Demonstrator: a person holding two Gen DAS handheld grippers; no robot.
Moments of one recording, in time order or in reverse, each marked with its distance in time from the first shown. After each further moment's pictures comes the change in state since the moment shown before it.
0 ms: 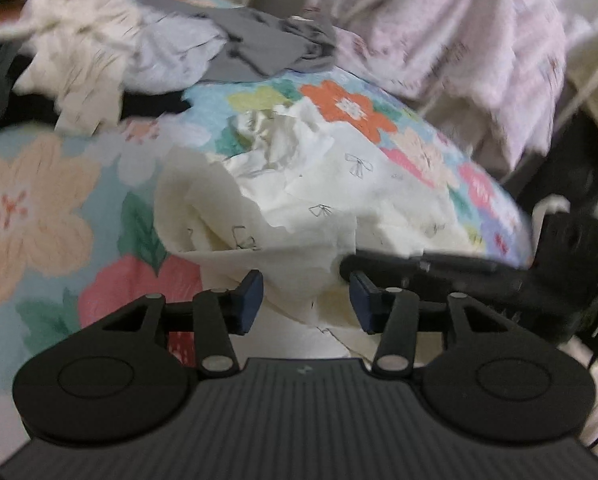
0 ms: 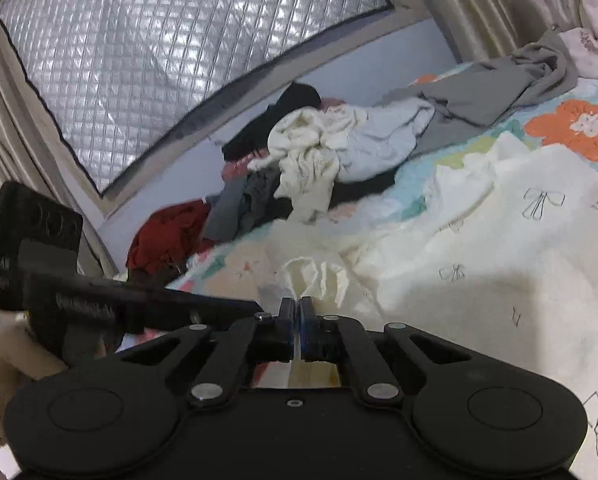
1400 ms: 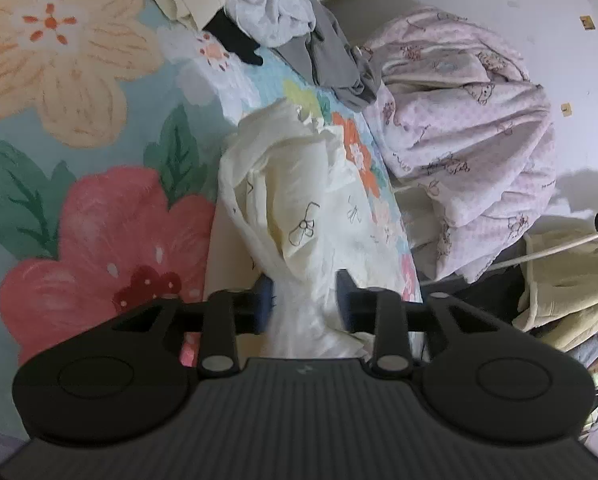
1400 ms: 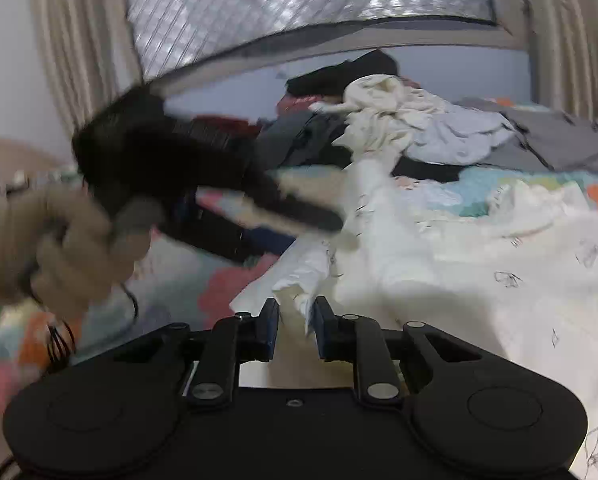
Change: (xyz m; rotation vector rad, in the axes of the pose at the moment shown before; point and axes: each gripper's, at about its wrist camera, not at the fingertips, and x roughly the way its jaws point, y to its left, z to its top) left arm 0.011 0.085 -0.023 -0.497 -0.060 -0.258; right arm 0.017 0.061 -0.031 -0.412 0.157 -0.033
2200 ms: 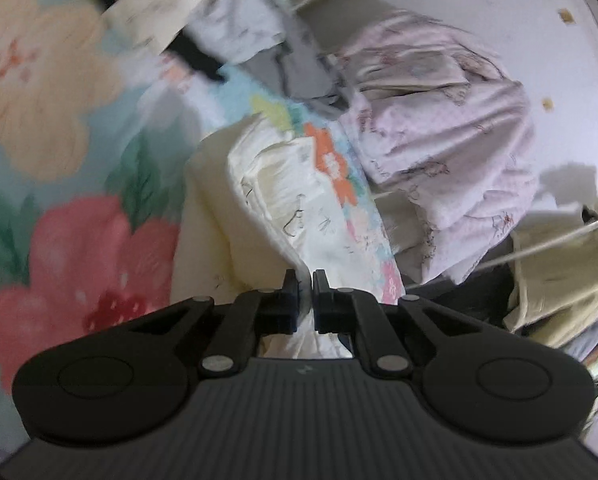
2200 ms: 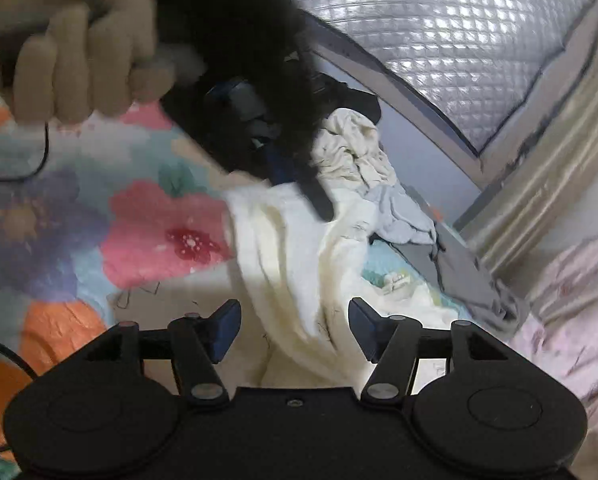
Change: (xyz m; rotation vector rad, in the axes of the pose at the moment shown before) left arm 0.003 -0.026 0.006 0.046 -0.029 -0.079; right arm -0.002 0.067 -0.016 -0.597 0.068 -0.471
